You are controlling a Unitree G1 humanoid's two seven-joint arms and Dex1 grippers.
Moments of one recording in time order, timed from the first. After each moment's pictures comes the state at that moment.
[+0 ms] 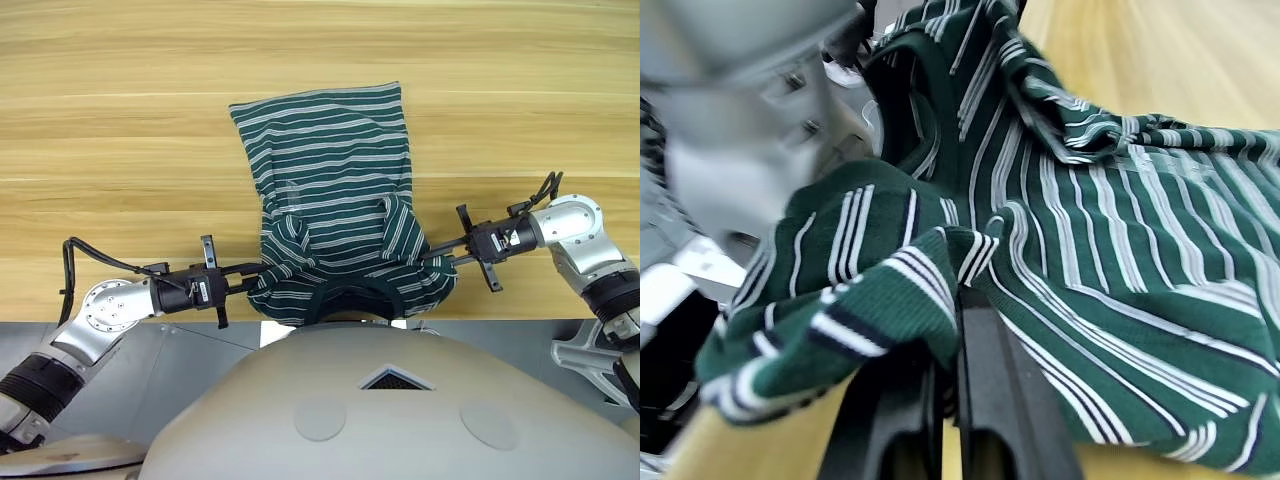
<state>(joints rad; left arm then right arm) 0.43 1.10 -0.48 -0.12 -0.48 -0.70 -0.75 -0.08 -0.88 0.58 0.31 0.55 -0.54 1.52</state>
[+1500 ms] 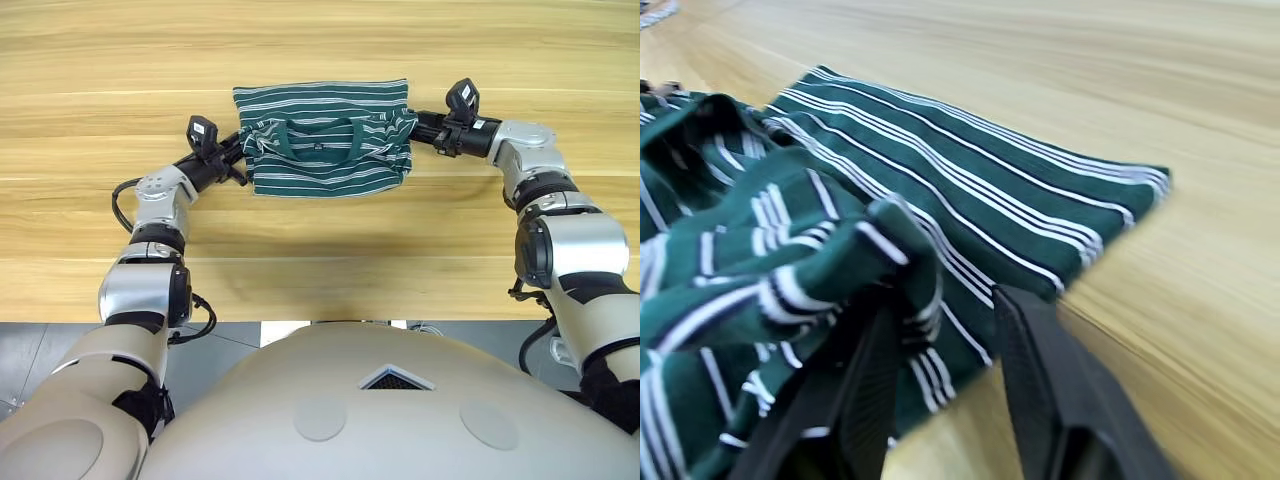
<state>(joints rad) -0.43 0.38 0.03 1.18 -0.30 -0.33 -0.92 -0.71 -0.34 0.02 1.32 0.12 -0.15 1.05</state>
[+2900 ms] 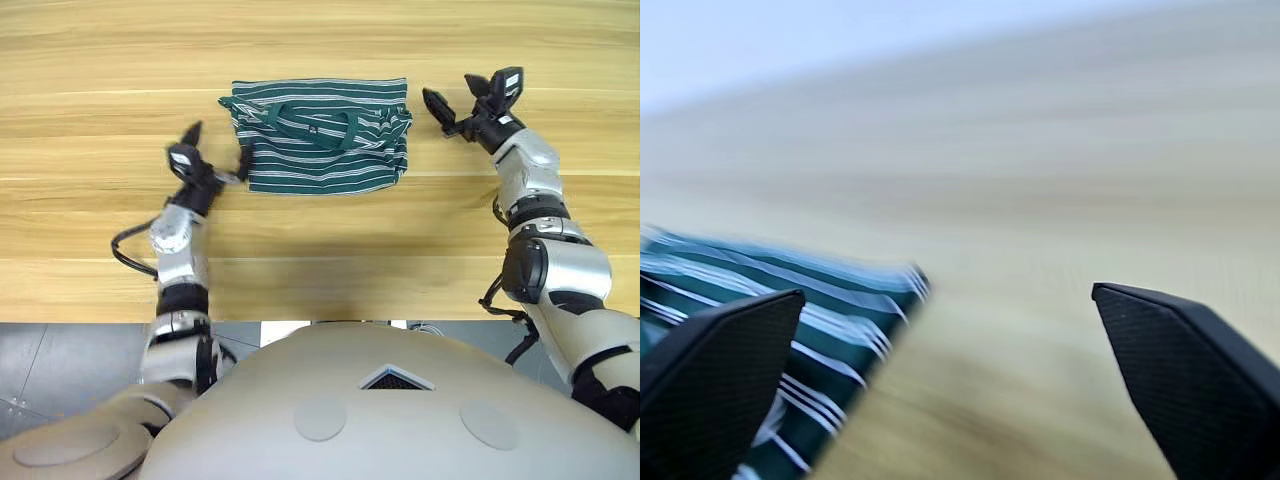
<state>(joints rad) 0.13 0.19 0.11 0.38 -0.17 -0.47 -0.61 -0.53 -0.31 -0.24 1.04 0.24 -0.26 0.88</state>
